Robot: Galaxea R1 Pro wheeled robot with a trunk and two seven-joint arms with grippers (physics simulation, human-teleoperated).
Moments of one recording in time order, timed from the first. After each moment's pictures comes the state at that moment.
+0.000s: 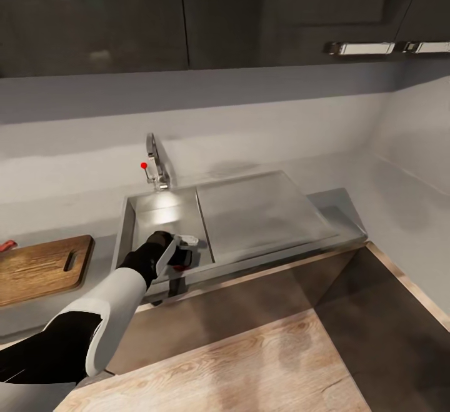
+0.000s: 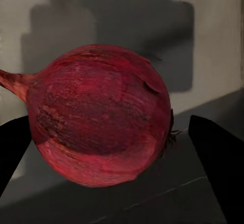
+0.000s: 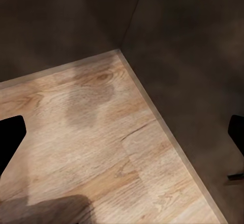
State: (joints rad) left arm -1.07 -0.11 -0.06 -0.41 0.03 0.79 0.02; right arm -0.17 0.09 -0.51 -0.14 0.60 -0.89 -0.44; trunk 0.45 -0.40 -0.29
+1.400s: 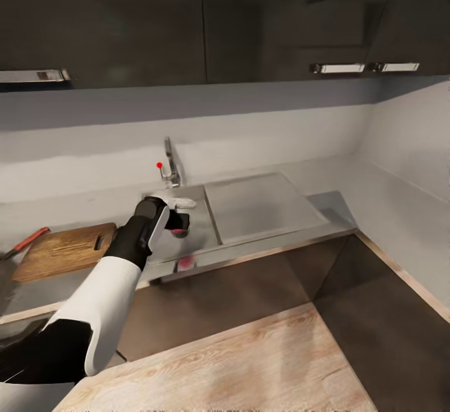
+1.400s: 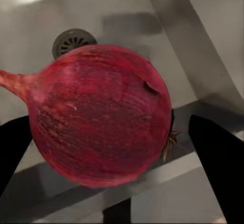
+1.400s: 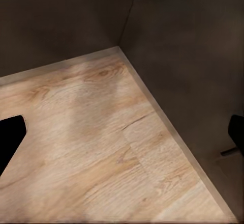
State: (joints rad) left arm -1.07 -0.11 -0.06 -0.85 0.03 1.00 0.03; right arm -0.17 0.08 -0.51 -0.13 0.60 -0.89 -0.44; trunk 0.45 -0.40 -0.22
